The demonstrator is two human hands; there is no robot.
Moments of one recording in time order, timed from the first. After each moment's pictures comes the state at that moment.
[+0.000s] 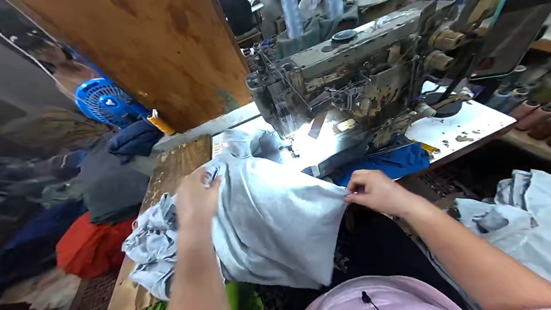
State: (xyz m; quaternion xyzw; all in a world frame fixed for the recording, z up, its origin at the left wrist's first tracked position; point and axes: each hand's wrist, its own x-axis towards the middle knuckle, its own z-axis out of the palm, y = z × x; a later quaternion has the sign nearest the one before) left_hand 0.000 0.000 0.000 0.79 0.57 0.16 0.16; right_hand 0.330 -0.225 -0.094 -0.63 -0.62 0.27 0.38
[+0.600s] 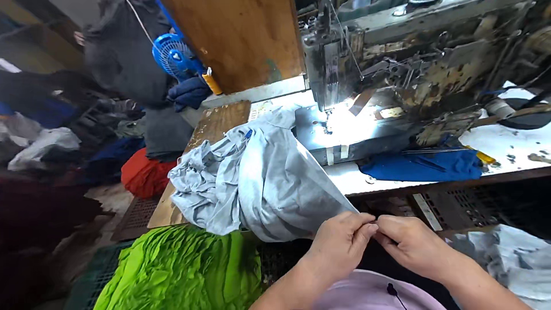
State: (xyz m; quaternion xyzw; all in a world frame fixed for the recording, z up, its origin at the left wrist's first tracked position) left_hand 0.088 -0.218 -0.108 0.86 0.24 0.26 0.36; right_hand 0.286 -0.297 -0.147 -0.52 -0.76 0.06 0.39
